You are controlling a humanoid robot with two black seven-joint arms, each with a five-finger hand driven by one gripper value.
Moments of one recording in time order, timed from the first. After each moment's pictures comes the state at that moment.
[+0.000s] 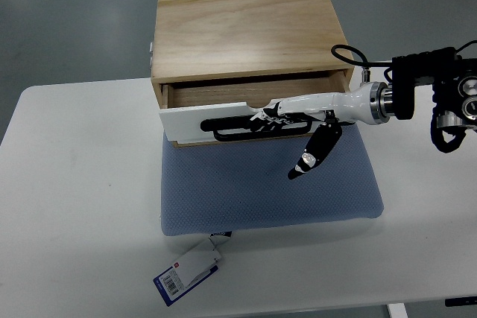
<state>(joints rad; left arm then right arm) 0.00 0.00 -0.08 -0.14 0.00 -0.02 0.08 0.84 -0.62 0.70 1.63 -1.02 0.61 -0.31</state>
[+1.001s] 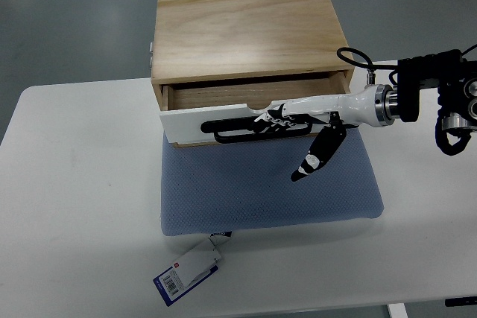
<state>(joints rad) 0.00 0.00 -0.08 -0.14 0.00 -0.02 0.08 0.82 -0.64 0.70 1.63 -0.99 0.61 -0.31</state>
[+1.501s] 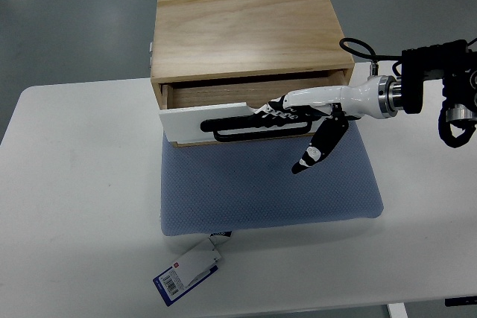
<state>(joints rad) 0.00 0.00 -0.08 -0.14 0.00 -0.02 0.08 0.85 -0.64 0.71 1.63 -0.98 0.61 -0.32</state>
